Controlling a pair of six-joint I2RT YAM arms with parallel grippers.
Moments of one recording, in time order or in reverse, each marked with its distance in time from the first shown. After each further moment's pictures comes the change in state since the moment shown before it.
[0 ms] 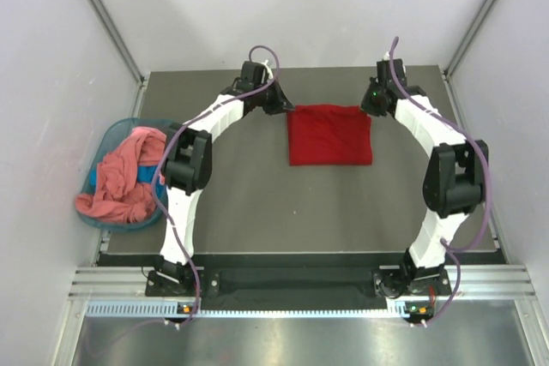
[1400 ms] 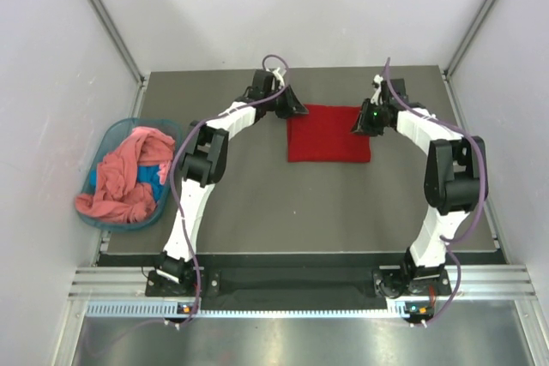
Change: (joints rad) left arm -0.024 0.224 0.129 0.180 0.129 -0.020; right arm -0.054 0.026 -0.180 0.080 -0.324 -0.130
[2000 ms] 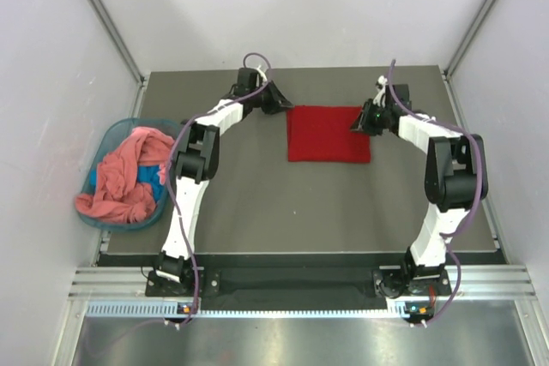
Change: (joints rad) left arm 0.096 0.100 0.086 0.027 -0.005 -0.117; right arm -0.032 0.038 -0.101 0.208 -0.060 0.042
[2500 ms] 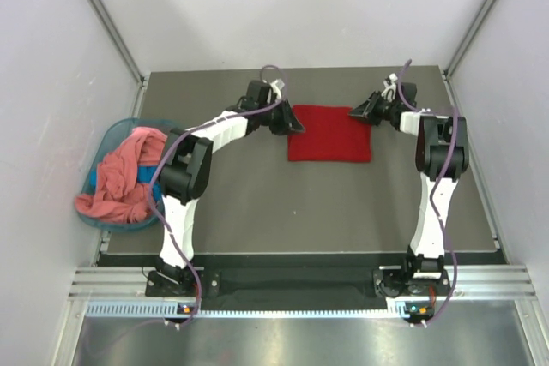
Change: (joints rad) left arm -0.121 -0.447 -0.483 -0.053 -0.019 0.126; right arm -0.113 0.382 0.261 0.335 -0.315 0.208
